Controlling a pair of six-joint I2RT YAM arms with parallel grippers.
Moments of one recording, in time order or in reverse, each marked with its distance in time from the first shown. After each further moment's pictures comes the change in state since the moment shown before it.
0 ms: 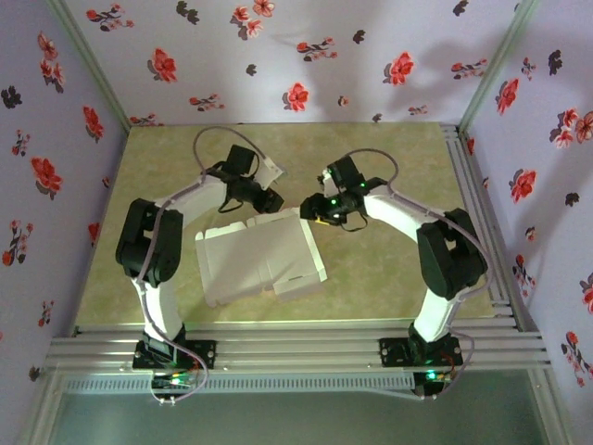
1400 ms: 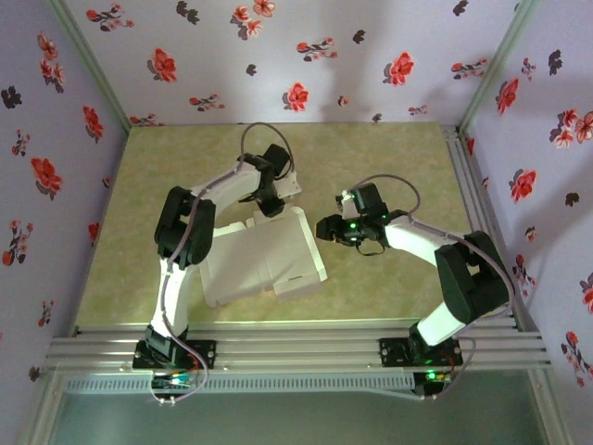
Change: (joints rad) left arm -0.111 0.275 0.390 -0.441 -0.480 0.250; right arm -0.064 -0.192 -0.379 0.287 -0.081 0.018
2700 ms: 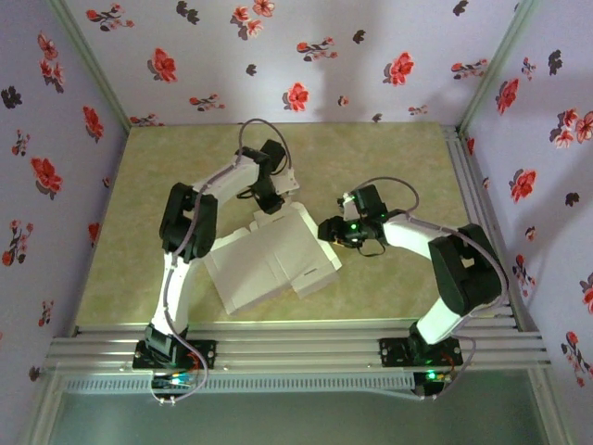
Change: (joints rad) left arm 0.039 0.077 0.115 -0.104 0.105 0.008; right arm -0.025 0.060 0.006 -0.013 -0.003 -0.018
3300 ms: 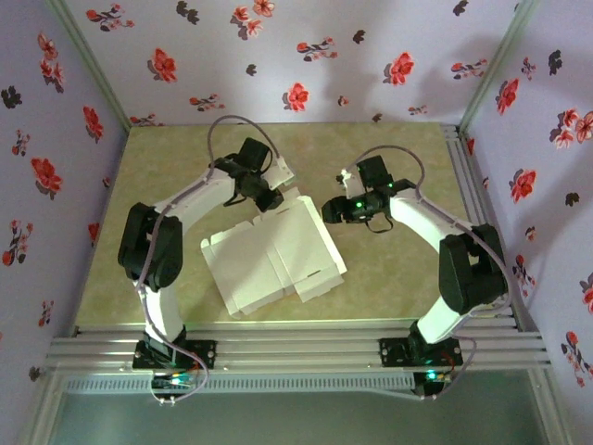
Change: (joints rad) left arm 0.001 -0.386 -0.393 0.360 0.172 -0.138; right arm -0.051 0.002 0.301 -0.366 0.025 -0.348
